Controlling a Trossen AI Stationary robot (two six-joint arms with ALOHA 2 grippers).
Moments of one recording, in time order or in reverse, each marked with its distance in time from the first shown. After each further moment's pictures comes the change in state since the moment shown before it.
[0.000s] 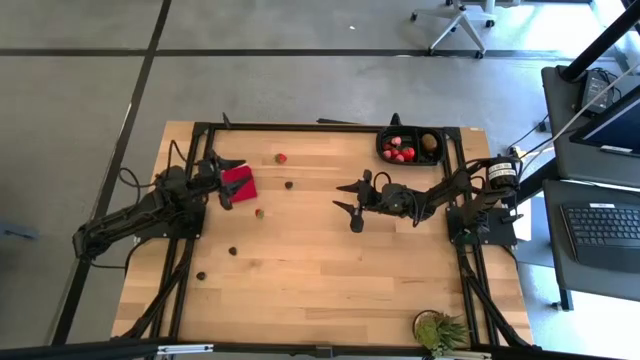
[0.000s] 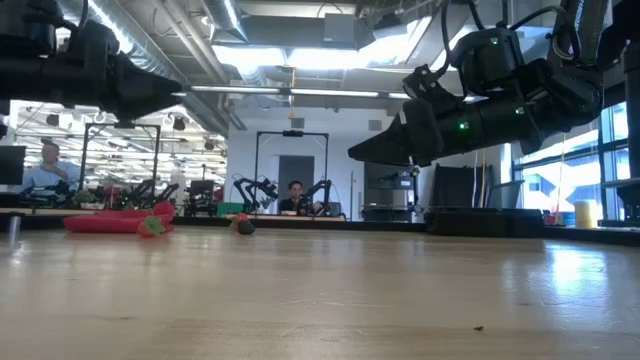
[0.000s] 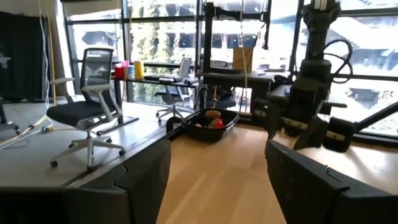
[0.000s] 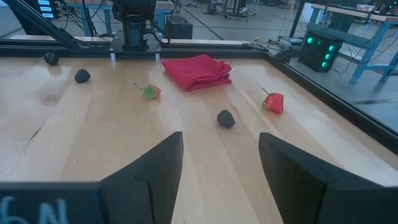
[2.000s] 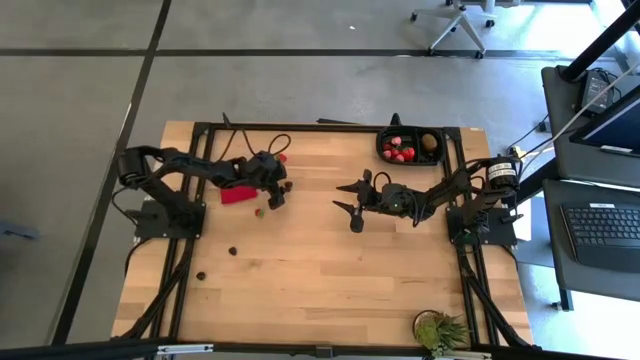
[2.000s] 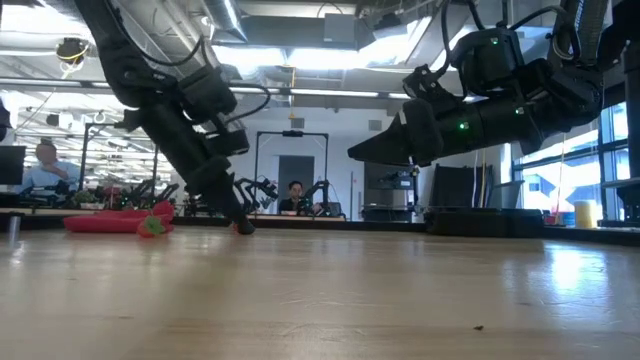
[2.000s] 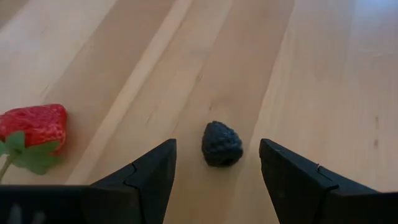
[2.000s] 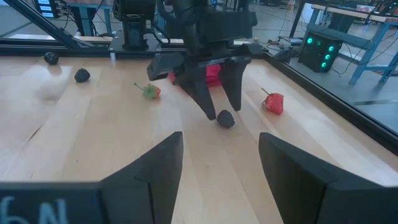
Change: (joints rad) left arm -0.062 1.530 0.493 0.131 -0.055 0.078; right arm 0.000 0.000 0.000 0.000 0.000 -0.004
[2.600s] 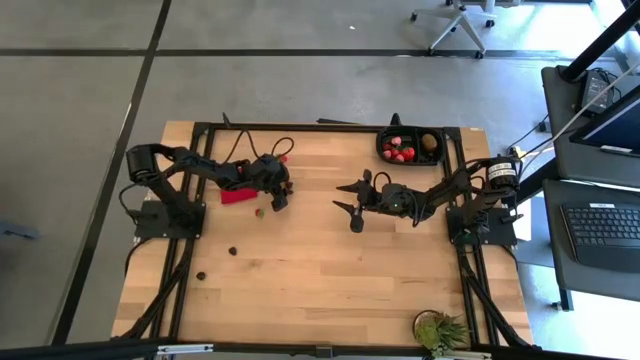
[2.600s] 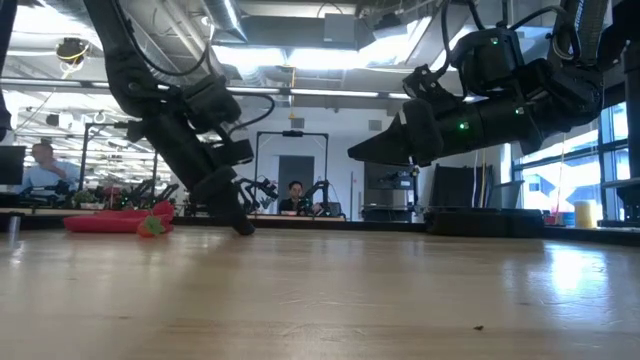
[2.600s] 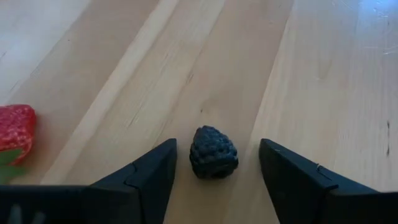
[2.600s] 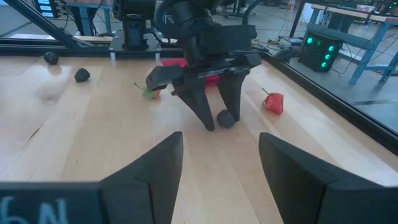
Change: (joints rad) left arm -0.012 0.099 0.001 0.087 0.001 -0.025; right arm 0.000 0.000 0.000 -0.001 0.000 0.000
